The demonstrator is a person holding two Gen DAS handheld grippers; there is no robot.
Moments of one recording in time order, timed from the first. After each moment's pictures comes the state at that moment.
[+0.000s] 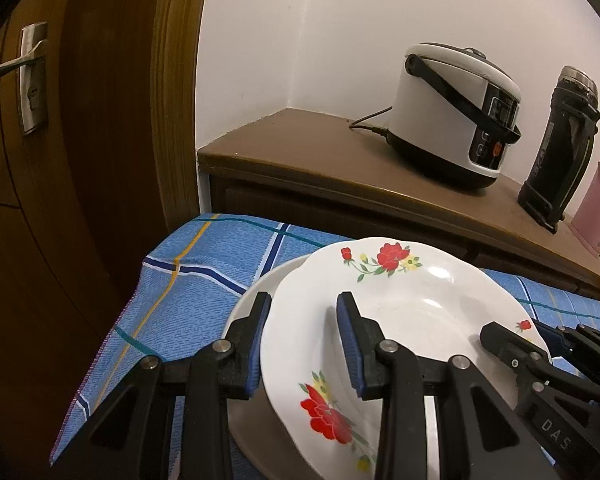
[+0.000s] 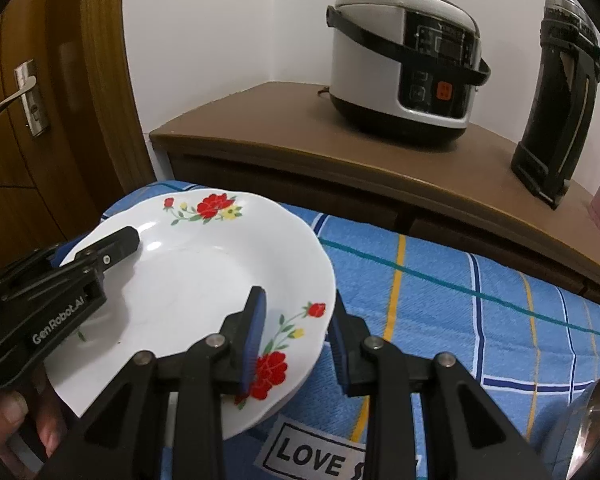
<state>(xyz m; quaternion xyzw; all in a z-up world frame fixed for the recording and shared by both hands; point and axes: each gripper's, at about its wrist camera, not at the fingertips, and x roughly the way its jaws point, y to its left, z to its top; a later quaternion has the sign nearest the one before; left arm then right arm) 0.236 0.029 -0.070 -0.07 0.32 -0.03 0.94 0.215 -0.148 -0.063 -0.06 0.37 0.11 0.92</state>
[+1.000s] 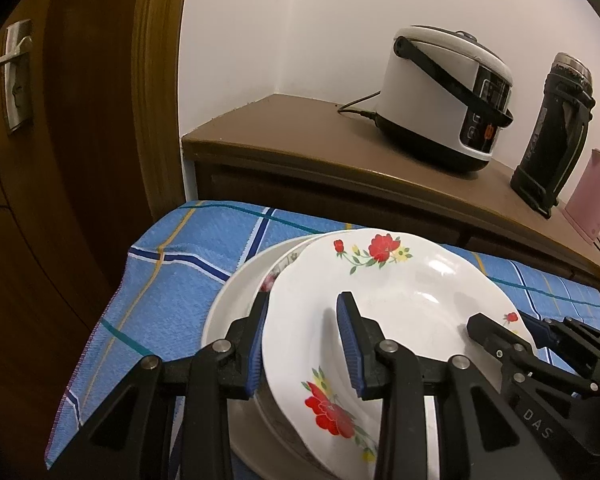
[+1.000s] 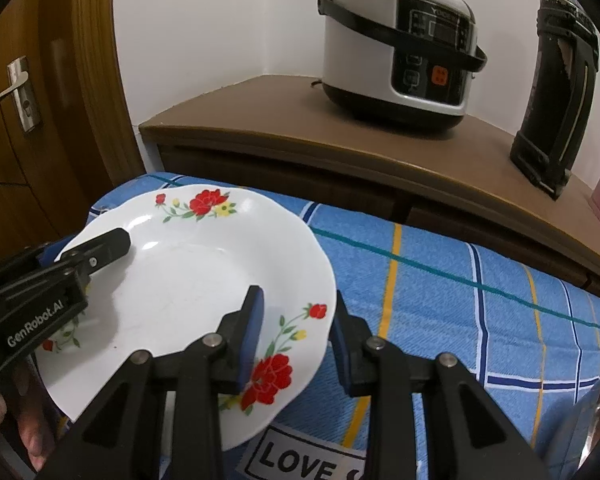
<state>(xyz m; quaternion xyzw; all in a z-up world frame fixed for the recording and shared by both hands) 0.240 0.021 -0.075 -0.06 0.35 -0.05 0.93 0.220 -0.149 -0.072 -0.06 0.37 0.11 0.92</state>
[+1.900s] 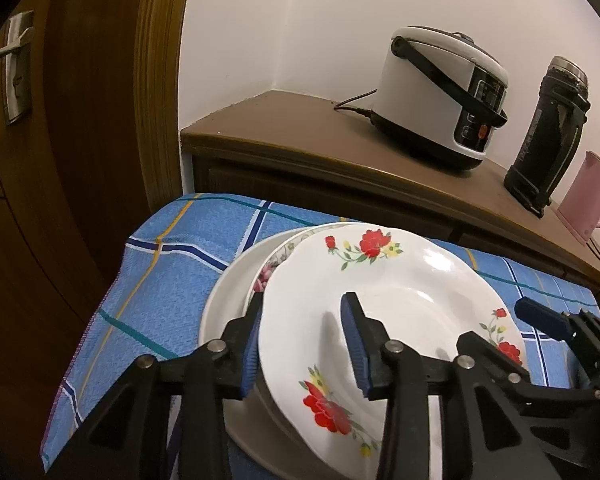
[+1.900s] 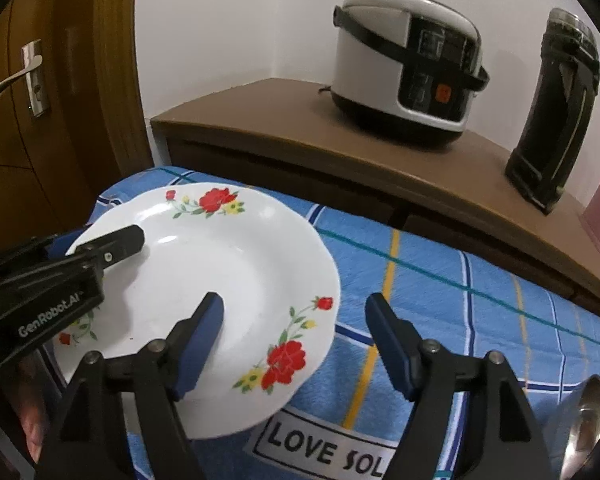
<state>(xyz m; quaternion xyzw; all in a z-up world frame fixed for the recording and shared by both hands) 0.234 0.024 -0.074 -0.07 0.35 -0.06 0.93 0.204 -0.142 -0.063 -0.09 0.36 0.10 0.92</state>
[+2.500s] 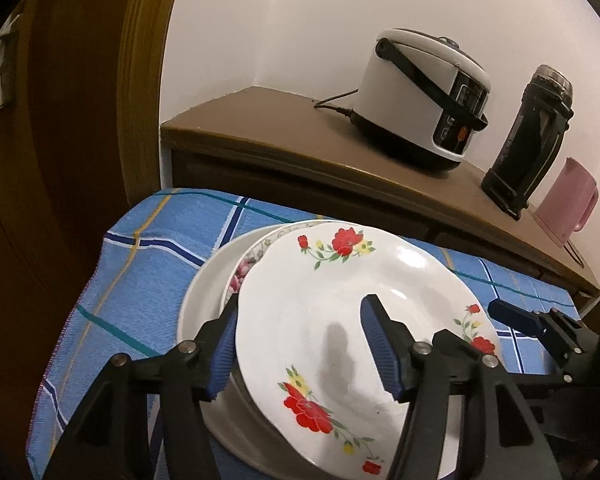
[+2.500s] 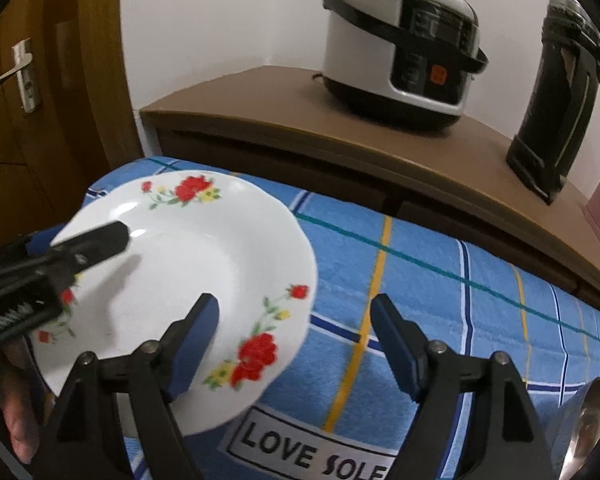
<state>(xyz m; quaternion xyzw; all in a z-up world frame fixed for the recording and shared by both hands) 0.233 0.027 -0.075 -0.10 0.35 -0.10 0.93 0.217 -0.154 -0.078 -0.09 0.38 0.10 0.91</state>
